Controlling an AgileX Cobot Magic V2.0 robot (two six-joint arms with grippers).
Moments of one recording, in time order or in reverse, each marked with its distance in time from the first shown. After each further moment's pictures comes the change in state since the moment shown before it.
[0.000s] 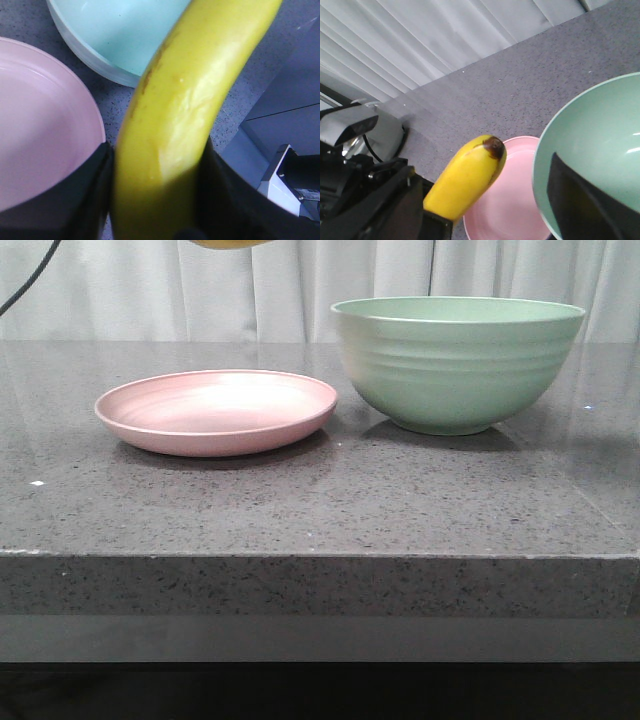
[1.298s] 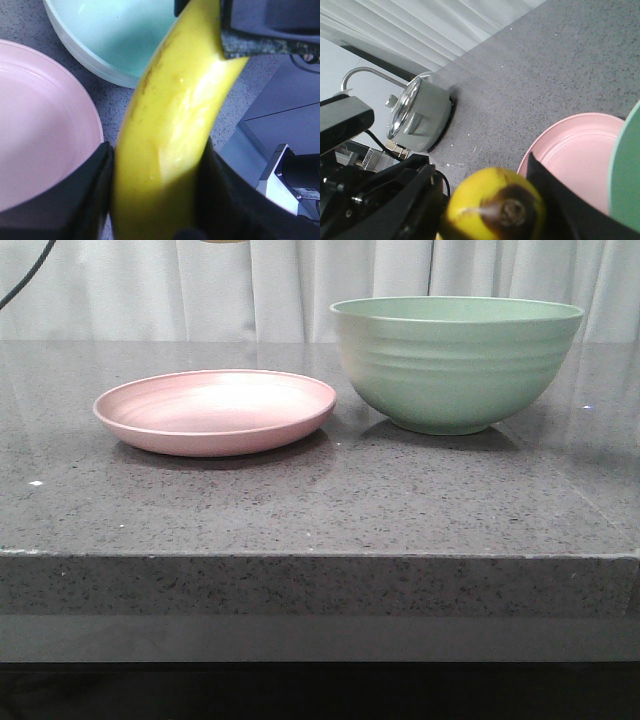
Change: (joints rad) left arm 0.000 -0.005 -0.002 -0.006 0.006 0.004; right arm 0.081 0.312 -0.112 0.414 0.153 -0.325
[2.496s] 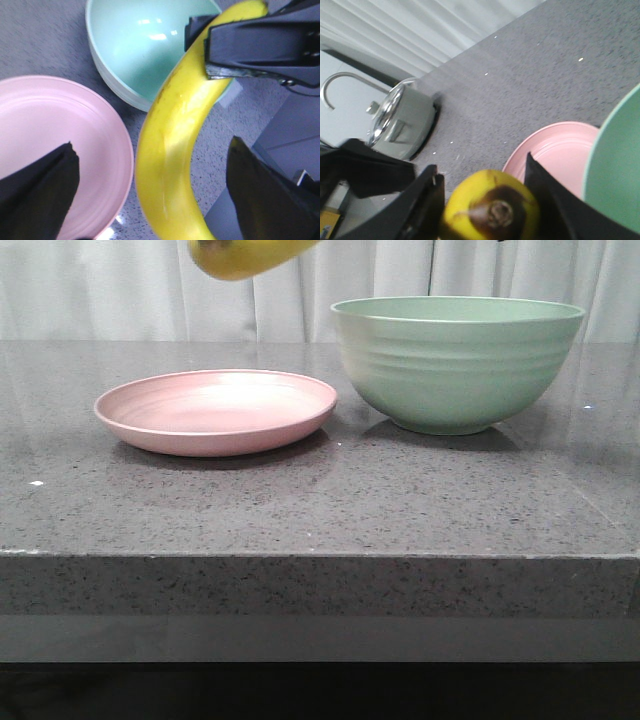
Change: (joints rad) left arm 0.095 -0.072 -0.055 0.012 -0.008 0.017; right arm -0.008 0.001 0.000 -0.028 -0.073 -0.004
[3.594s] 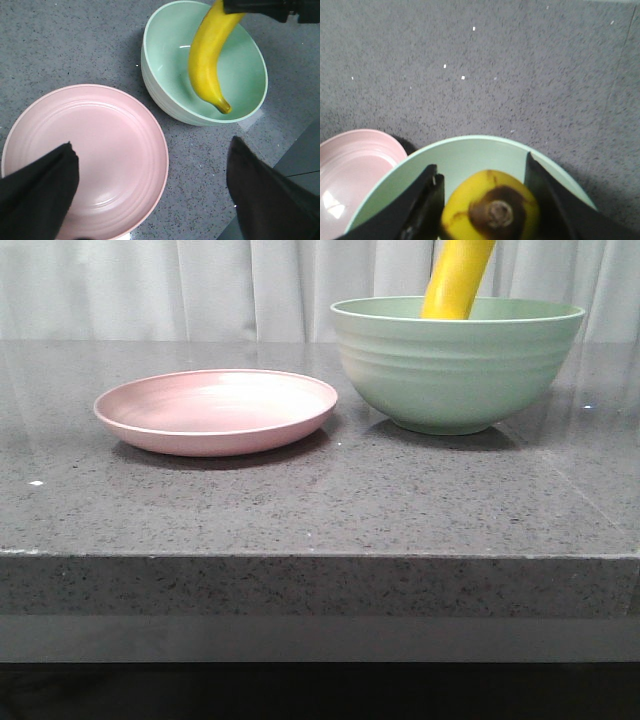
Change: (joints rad) left arm 0.106 -0.031 -0.002 0.005 0.004 0.000; right arm -0.166 0.224 -0.435 -0.937 0.130 0.307
